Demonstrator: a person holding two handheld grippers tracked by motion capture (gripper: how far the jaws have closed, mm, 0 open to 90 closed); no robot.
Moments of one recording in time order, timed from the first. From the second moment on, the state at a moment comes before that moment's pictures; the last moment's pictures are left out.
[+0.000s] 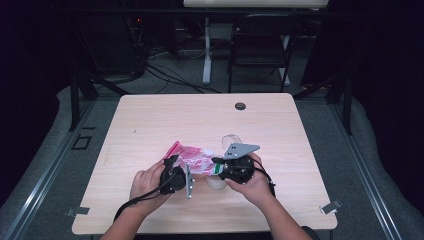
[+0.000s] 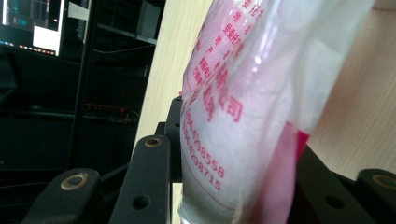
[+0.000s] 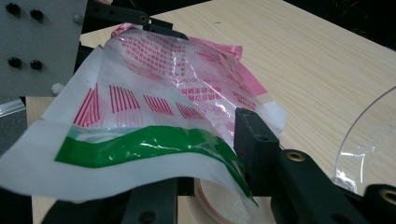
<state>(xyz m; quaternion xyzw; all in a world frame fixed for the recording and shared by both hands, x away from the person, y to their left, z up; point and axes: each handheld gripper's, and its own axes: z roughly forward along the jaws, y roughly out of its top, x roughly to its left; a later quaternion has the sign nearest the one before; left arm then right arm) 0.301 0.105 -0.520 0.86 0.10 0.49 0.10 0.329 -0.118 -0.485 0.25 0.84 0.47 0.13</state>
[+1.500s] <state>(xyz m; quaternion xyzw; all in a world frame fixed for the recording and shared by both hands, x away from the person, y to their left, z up) 0.314 0.116 -0.547 0.87 0.23 0.37 0.21 0.328 -0.119 -0.478 0.25 0.82 0.49 0.14</state>
